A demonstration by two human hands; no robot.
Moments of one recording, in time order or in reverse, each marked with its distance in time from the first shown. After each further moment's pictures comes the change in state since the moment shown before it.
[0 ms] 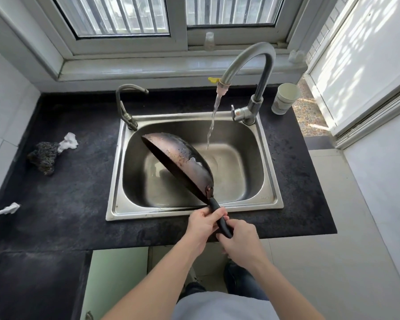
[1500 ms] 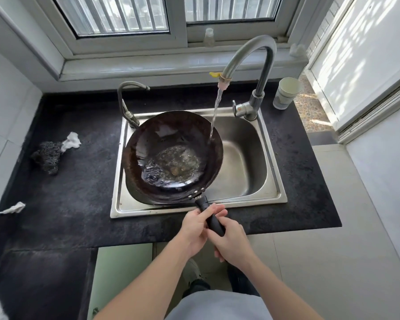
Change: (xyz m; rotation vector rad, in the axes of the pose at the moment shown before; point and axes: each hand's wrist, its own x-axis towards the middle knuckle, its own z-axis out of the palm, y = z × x) left_hand -0.013 0.007 -0.023 -0.227 -0.083 -0.094; right_hand -0.011 -0.020 0.022 0.327 -0.063 -0.123
